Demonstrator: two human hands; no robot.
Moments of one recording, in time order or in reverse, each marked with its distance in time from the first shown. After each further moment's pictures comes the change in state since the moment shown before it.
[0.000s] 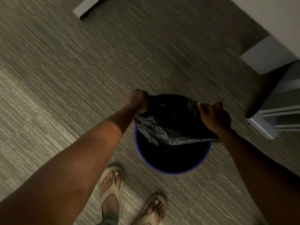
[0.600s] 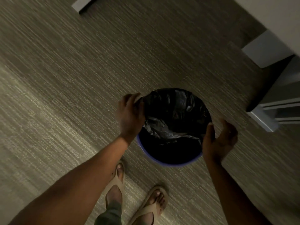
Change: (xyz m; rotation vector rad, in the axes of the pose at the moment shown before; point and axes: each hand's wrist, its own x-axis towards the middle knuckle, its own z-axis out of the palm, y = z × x) left_hand -0.084 -0.029 0.054 -0.496 0.613 0.072; right_hand -0.102 0.027 0.079 0.515 0.656 0.130
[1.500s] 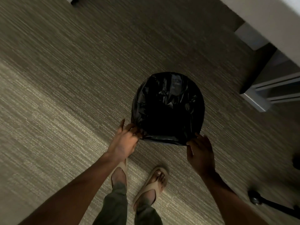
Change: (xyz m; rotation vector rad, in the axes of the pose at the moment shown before) left_hand -0.119 -0.025 -0.061 0.659 -0.723 0.582; right_hand -0.103 0.076 -0.045 -0.211 -0.362 -0.649
